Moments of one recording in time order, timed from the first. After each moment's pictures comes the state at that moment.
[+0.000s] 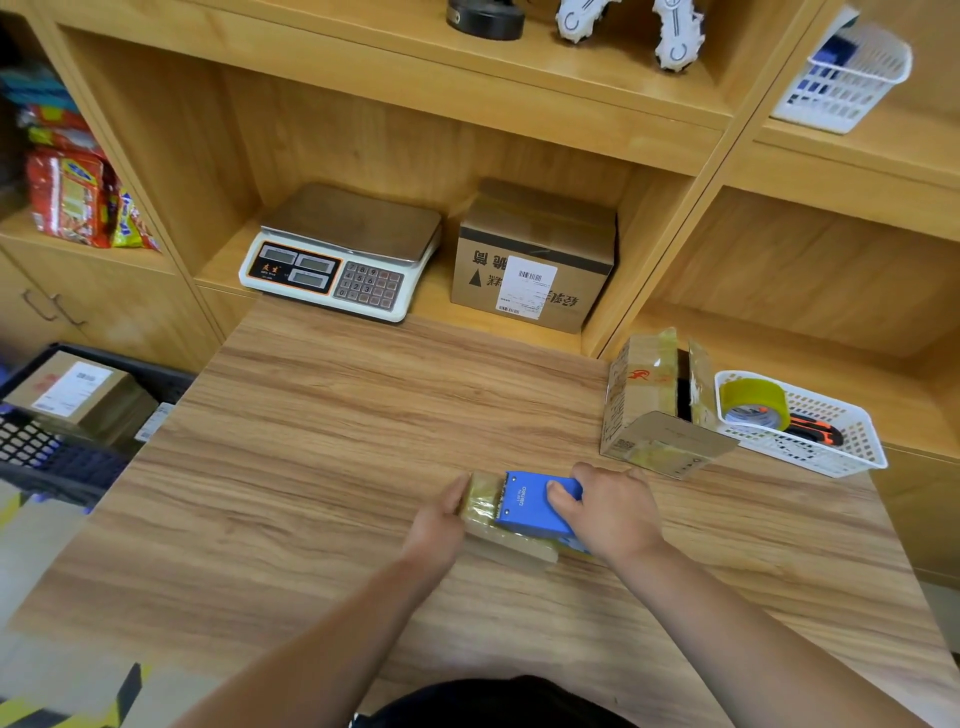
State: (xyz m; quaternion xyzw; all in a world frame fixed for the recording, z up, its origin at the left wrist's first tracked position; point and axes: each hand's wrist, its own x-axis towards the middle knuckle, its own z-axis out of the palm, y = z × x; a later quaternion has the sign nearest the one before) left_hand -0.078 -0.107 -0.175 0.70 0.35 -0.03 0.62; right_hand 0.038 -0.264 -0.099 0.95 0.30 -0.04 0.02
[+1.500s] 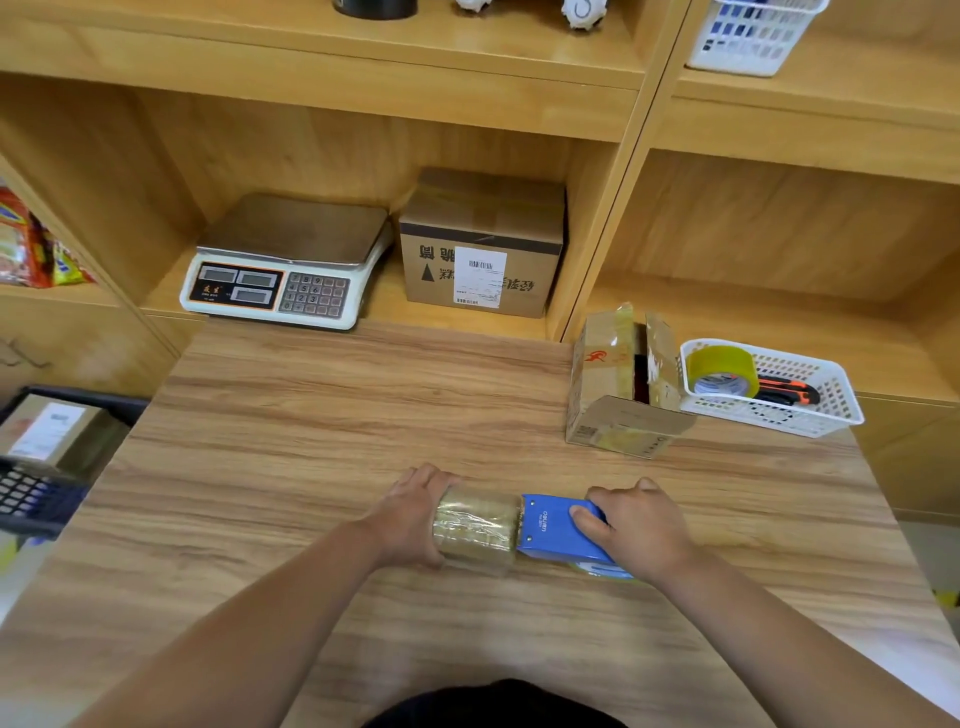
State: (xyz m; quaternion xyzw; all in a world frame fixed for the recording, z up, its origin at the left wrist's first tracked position) left_hand -0.031 -0.092 -0.175 0.96 0.05 -0.15 0.24; right_hand 0.080 -0.352 -0.107 0.93 0.33 -0.13 0.04
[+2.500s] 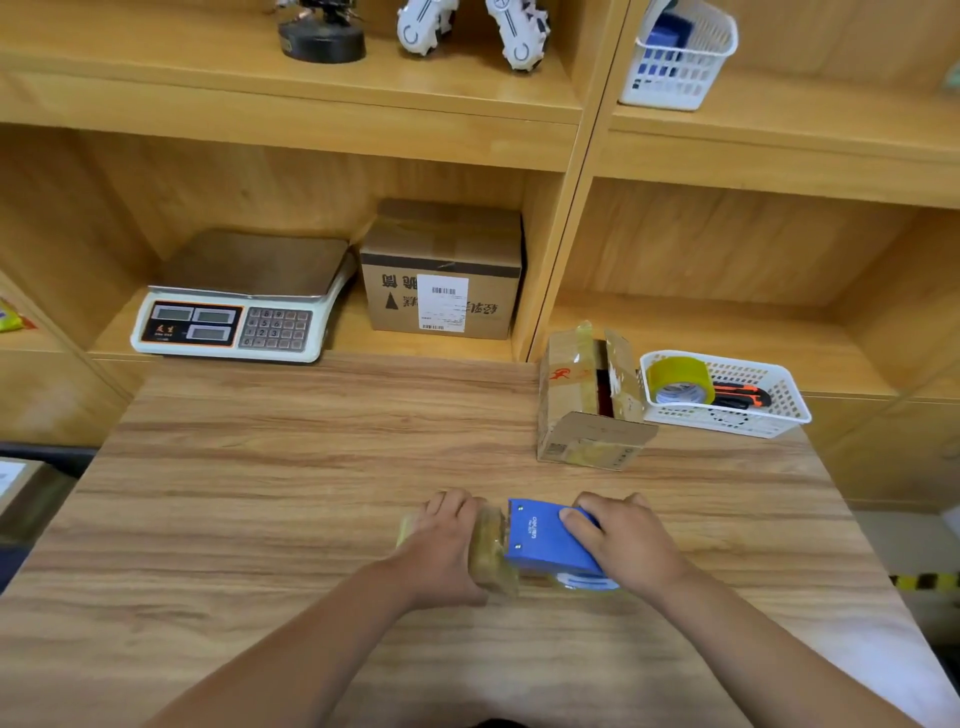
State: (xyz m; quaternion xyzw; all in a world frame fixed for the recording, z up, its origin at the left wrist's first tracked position) left_hand -0.011 -0.149 -0.161 0.97 0.00 -0.09 0.23; right_hand 0.078 -0.366 -0.104 0.94 0.28 -0.12 -0.13
